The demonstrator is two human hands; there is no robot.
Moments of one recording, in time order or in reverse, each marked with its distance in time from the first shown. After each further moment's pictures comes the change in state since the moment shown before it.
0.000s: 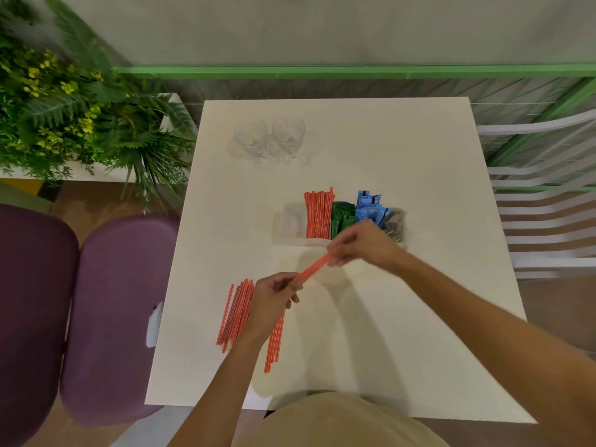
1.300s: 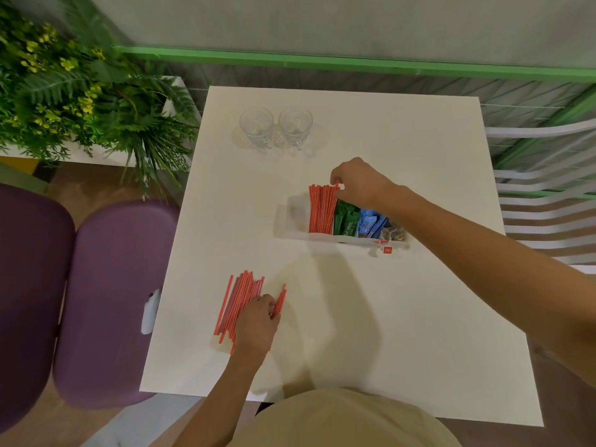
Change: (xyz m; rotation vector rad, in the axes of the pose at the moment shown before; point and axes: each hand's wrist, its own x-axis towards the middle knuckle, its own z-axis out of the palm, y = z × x) left_hand -0.008 -0.076 -0.025 0.993 0.137 0.040; right_hand 0.077 -0.070 -0.035 -1.109 0.154 -0.271
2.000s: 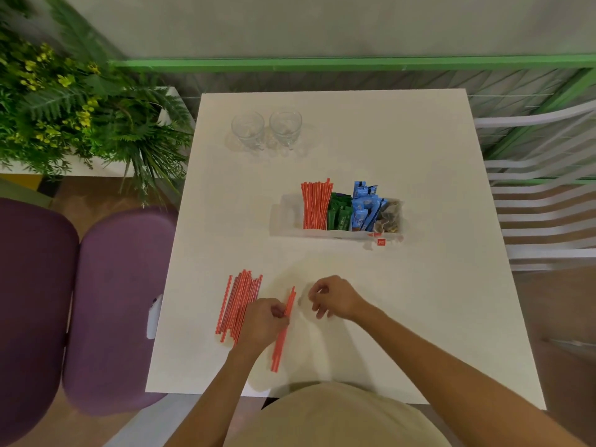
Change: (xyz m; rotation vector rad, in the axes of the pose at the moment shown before) left_hand -0.006 0.012 -0.007 -0.293 -0.195 -0.067; right_hand -0.131 -0.059 0.169 0.930 -0.316 0.424
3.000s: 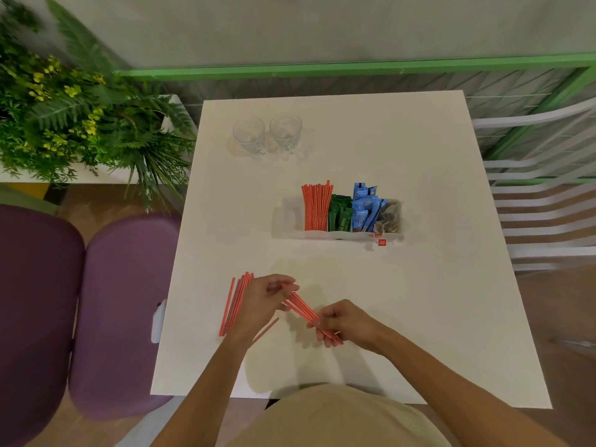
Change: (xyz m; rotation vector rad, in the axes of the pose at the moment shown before) left_hand 0.002 0.035 -0.033 -0.536 -0.073 0.145; right_hand -0.044 0.021 0.007 0.368 -0.263 -0.054
